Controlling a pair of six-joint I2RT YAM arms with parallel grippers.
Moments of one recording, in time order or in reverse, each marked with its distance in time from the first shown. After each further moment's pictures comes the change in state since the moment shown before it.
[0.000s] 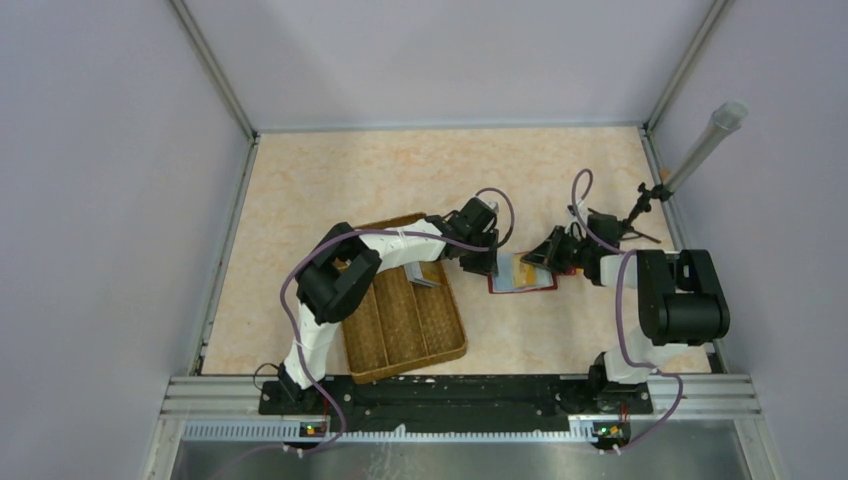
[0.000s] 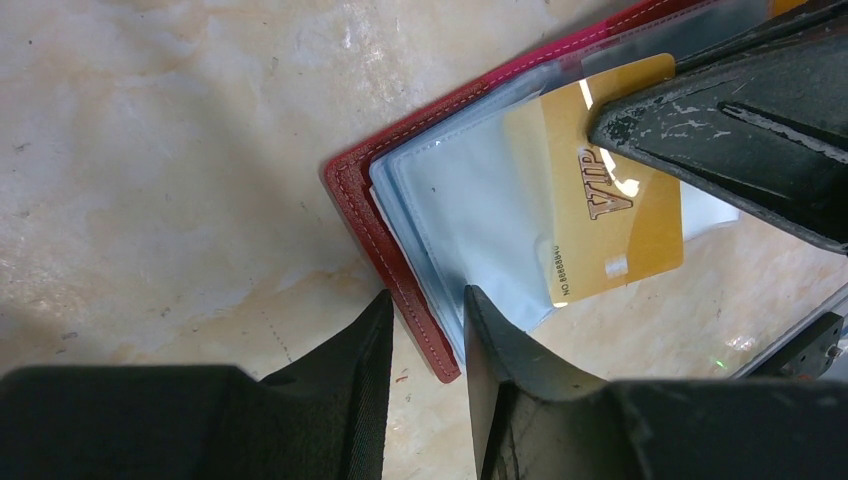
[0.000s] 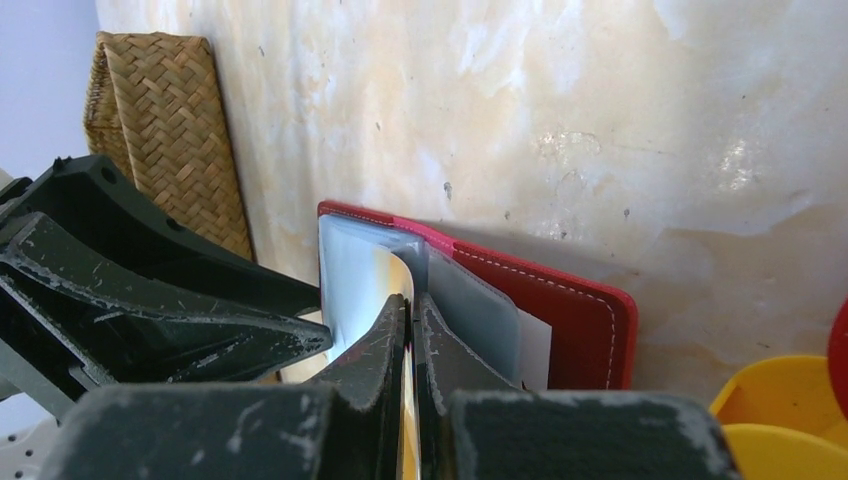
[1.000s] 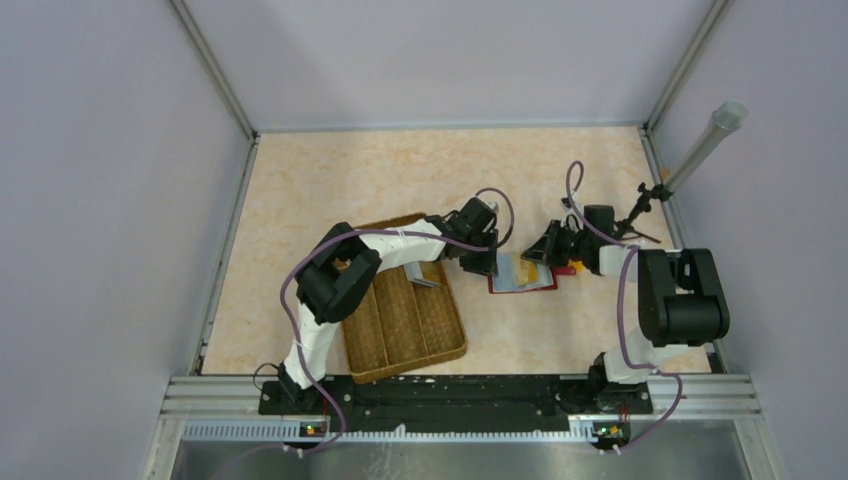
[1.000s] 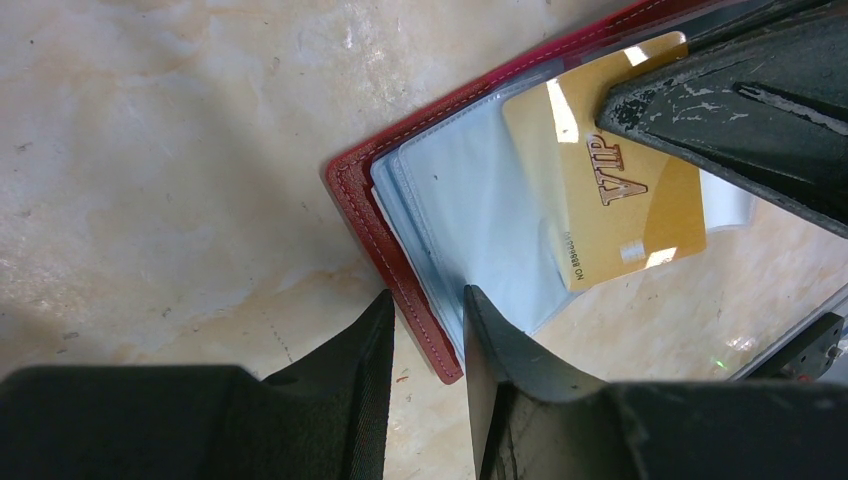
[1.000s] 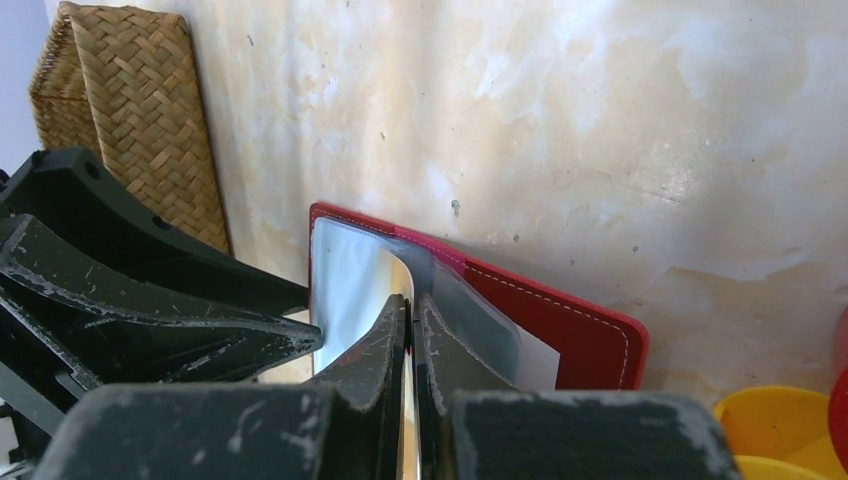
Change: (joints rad) left arm 0.000 0.000 0.000 -0.001 -0.001 0.000; right arm 0.019 -0.007 0.087 -0.145 0.043 -0.116
